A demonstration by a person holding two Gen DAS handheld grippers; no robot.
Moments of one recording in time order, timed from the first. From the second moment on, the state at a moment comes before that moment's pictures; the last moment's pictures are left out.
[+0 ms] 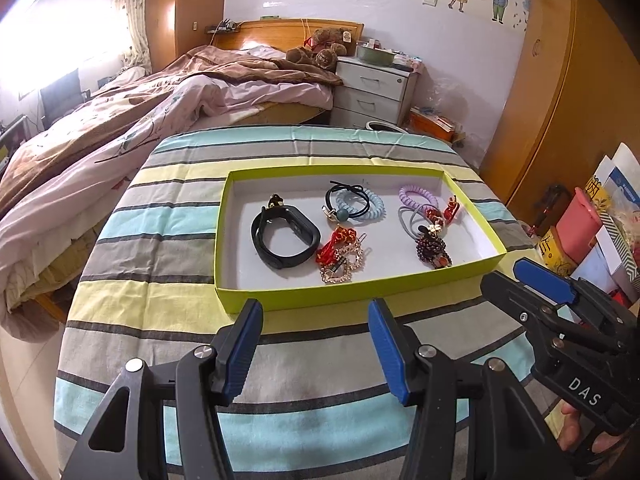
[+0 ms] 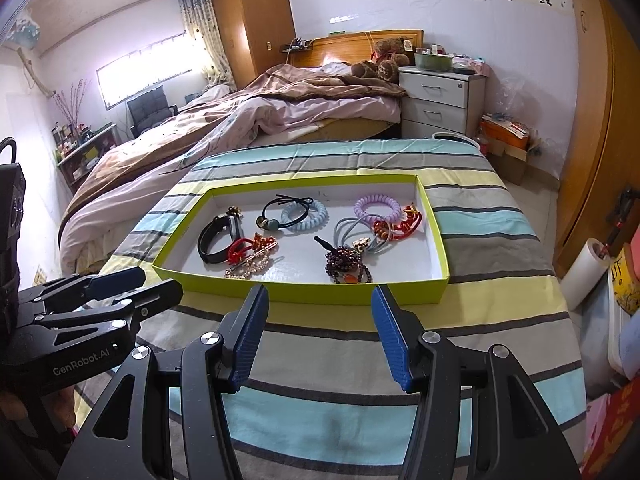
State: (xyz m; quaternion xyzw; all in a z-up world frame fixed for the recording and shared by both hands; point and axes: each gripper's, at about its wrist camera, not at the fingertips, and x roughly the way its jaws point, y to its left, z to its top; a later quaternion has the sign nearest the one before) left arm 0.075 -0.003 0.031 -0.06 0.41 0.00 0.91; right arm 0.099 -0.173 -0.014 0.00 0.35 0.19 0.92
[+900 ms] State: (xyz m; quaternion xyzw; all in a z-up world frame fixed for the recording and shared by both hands) left arm 0.070 -0.003 0.031 -0.06 0.41 0.00 0.91; right arm 0.094 -0.171 -0.012 -0.01 0.35 0.19 0.92
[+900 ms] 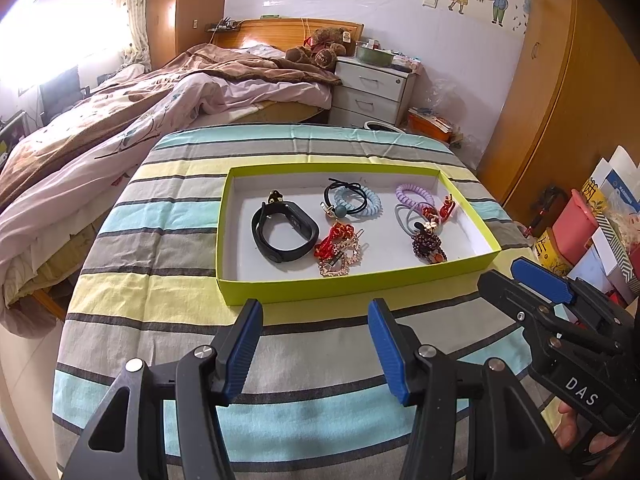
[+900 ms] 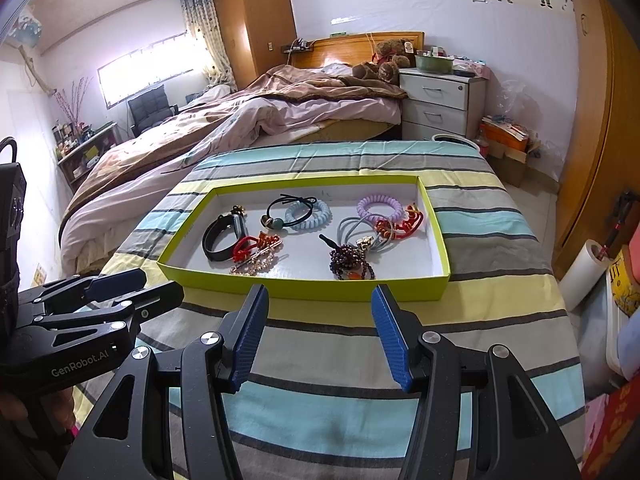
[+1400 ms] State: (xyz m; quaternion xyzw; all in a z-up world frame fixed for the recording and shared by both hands) left arm 0.067 -0.004 0.032 -0.06 0.41 0.00 0.91; right arm 0.094 -0.173 -0.011 -0.01 0.35 0.19 0.92
